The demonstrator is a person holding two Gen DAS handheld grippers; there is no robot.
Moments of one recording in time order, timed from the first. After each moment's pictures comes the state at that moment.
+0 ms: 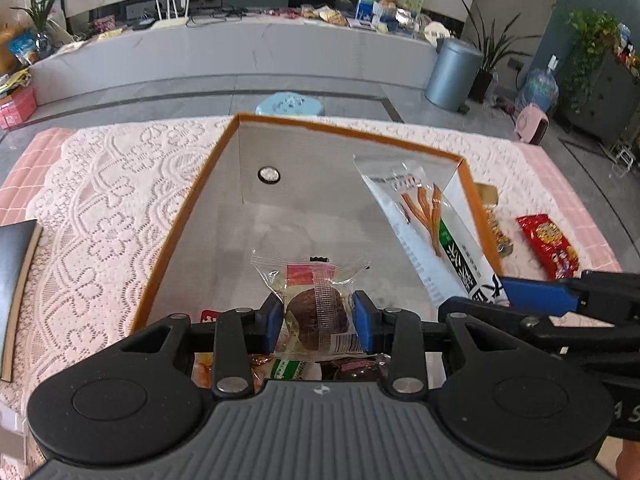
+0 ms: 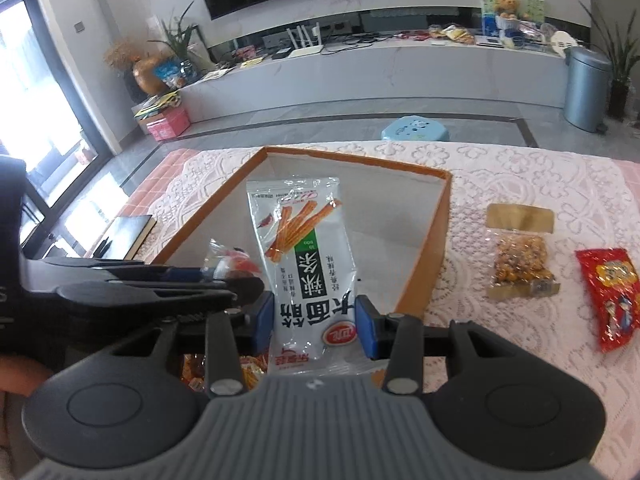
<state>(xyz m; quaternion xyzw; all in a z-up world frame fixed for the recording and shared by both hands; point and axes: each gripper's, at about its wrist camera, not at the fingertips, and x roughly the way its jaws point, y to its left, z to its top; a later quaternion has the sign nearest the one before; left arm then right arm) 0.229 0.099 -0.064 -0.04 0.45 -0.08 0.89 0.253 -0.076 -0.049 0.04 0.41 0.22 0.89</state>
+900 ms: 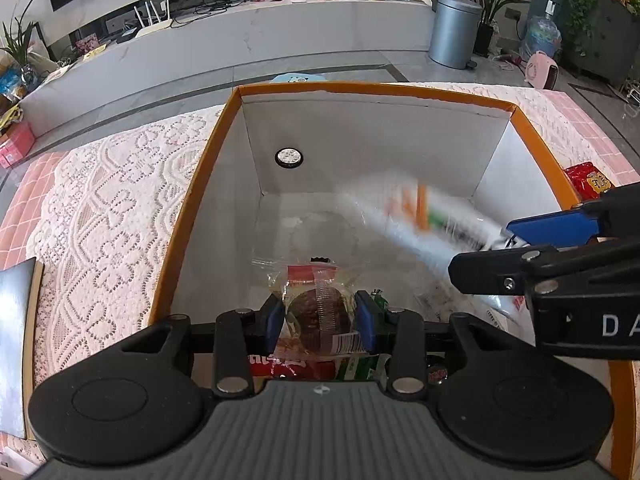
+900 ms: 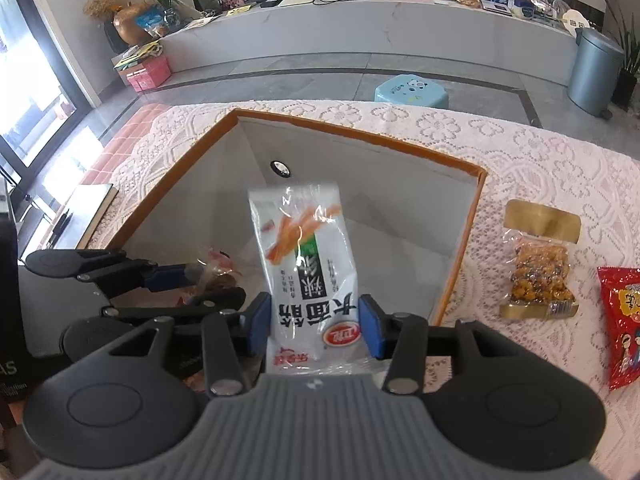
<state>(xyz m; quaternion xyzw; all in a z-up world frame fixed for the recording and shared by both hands) 0.257 0.099 -0.092 0.05 0.47 -0.07 0.88 0.315 -0.043 -0.075 0.00 0.47 0.19 0.86</state>
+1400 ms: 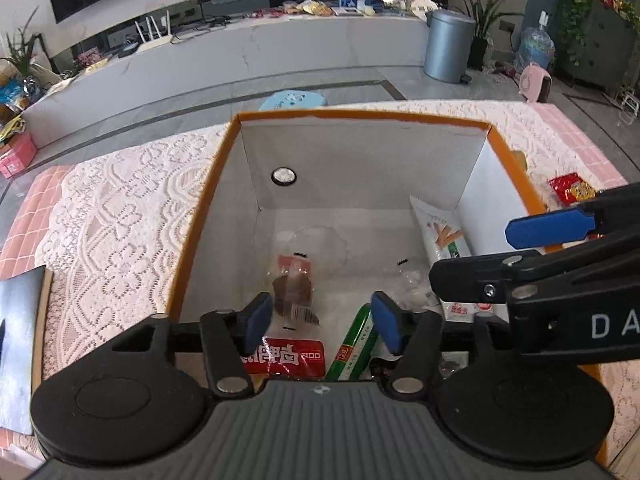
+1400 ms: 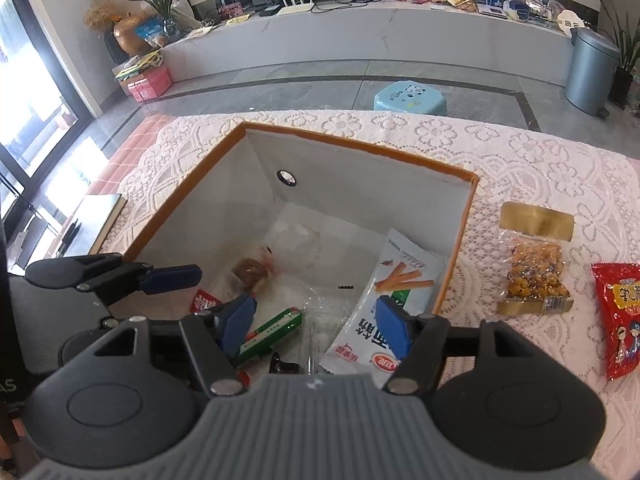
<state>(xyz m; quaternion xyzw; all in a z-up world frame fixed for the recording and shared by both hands) 0.243 0.098 -0.073 0.05 0.45 -0.07 0.89 0.305 -0.047 -0.061 0.01 0.46 0.19 0.87</state>
